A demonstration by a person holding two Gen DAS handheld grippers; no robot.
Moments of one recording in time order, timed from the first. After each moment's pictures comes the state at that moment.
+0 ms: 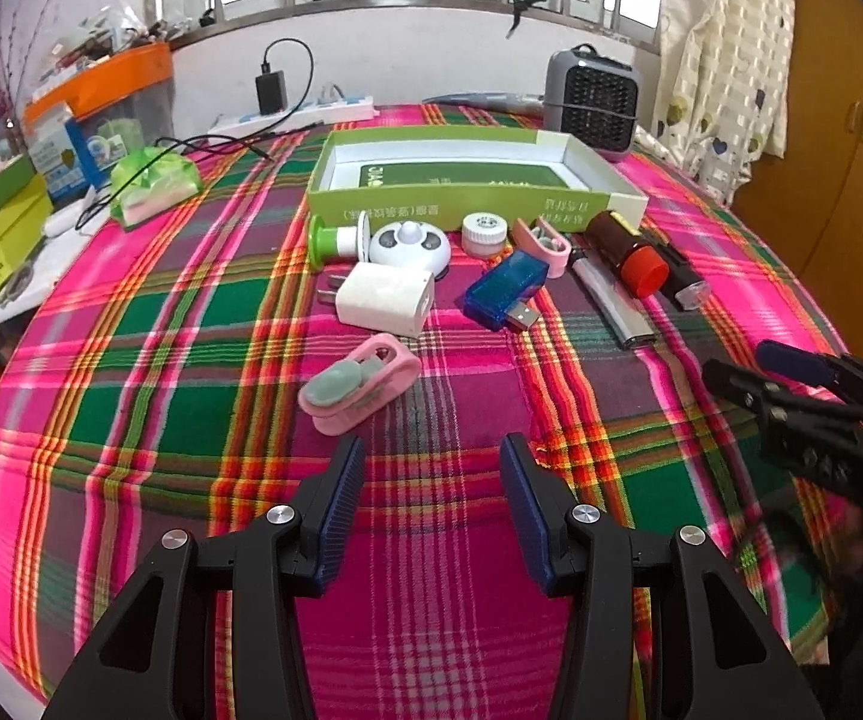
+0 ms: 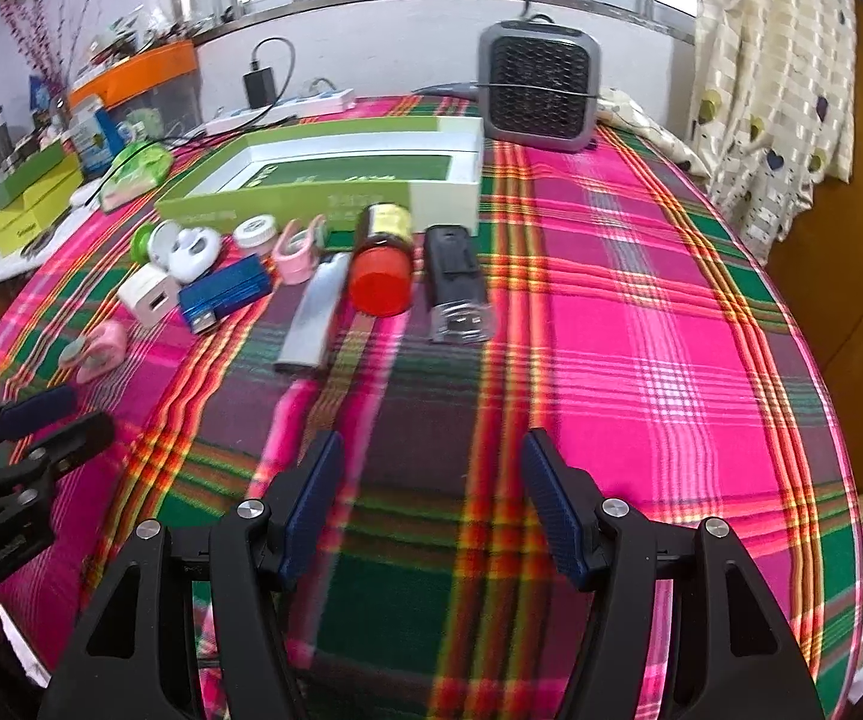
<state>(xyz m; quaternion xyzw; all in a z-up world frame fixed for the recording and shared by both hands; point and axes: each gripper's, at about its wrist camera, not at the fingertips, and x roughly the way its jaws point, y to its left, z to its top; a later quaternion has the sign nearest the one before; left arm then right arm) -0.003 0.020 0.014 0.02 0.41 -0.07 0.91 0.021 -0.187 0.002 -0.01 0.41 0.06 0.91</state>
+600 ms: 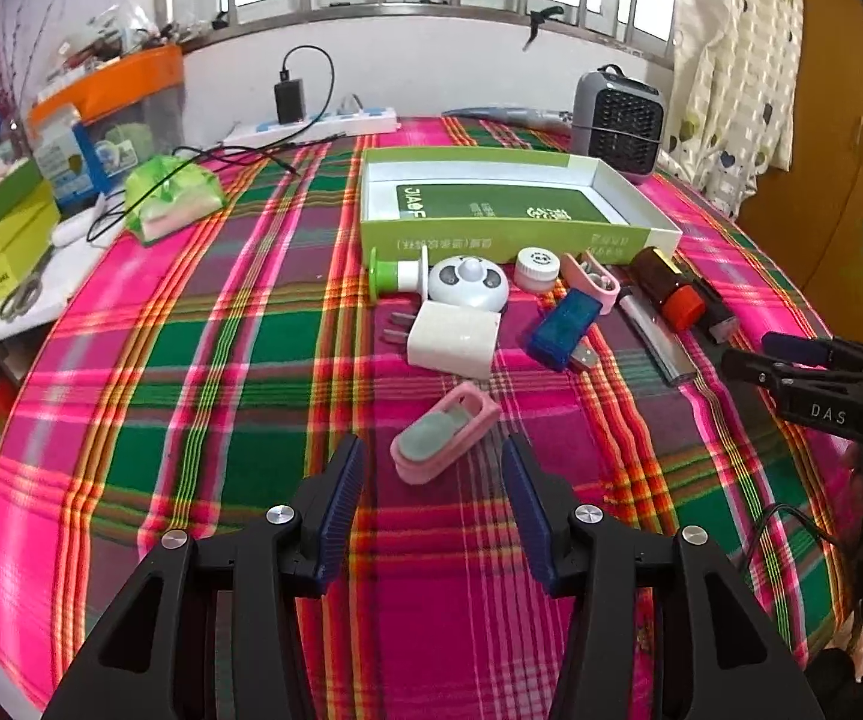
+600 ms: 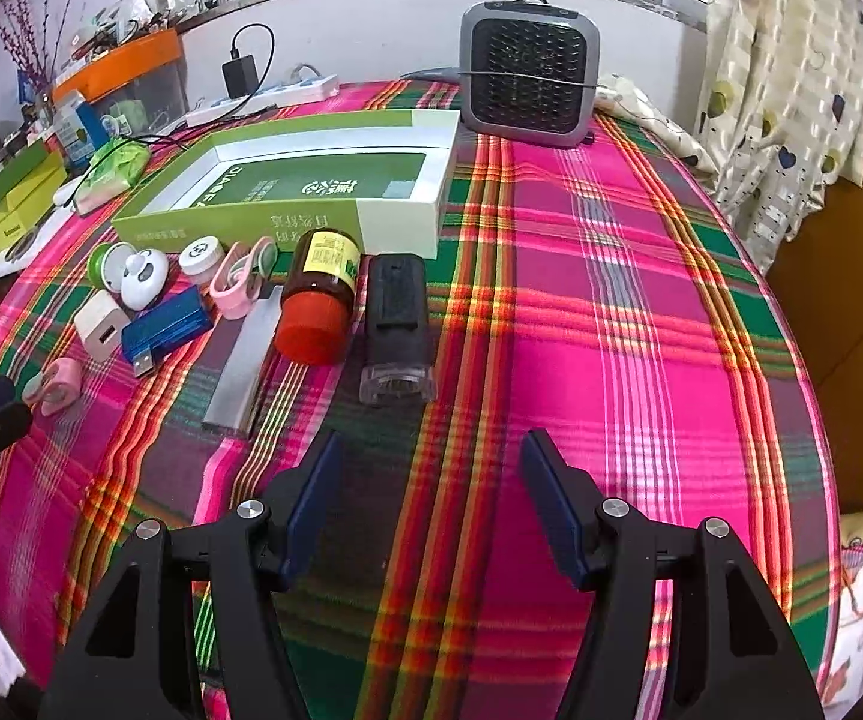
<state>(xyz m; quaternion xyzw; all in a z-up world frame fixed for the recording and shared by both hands) 0.020 0.047 0.024 0.02 0.41 -0.07 0.91 0.060 -0.204 0.005 -0.02 0.44 0.07 0.89</state>
